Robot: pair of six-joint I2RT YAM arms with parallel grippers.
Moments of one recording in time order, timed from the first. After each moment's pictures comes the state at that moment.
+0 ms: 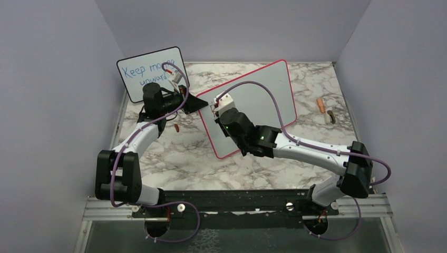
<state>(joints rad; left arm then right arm) -0.10 1.41 0.84 0.46 0.99 -0.51 1.11 1.52 1.26 -0.21 0.63 0.09</state>
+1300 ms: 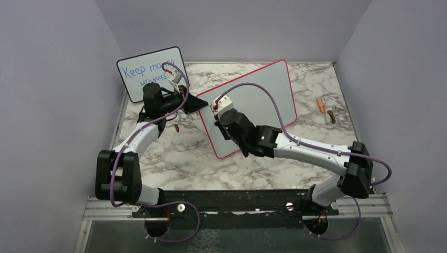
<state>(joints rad) -0.10 1.41 0.84 0.46 0.99 -0.51 1.11 1.51 1.26 -0.26 0.55 0.12</state>
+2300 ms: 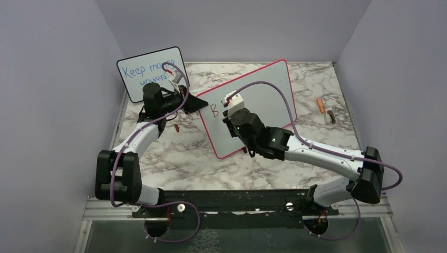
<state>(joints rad) -0.11 1.41 0.84 0.46 0.99 -0.51 1.11 1.40 1.20 -0.22 0.60 0.10</state>
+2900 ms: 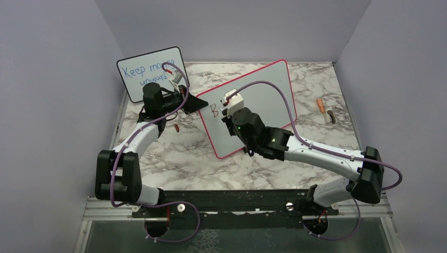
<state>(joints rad) -0.11 1.41 0.84 0.46 0.99 -0.51 1.11 1.40 1.19 -0.15 0.60 0.07</state>
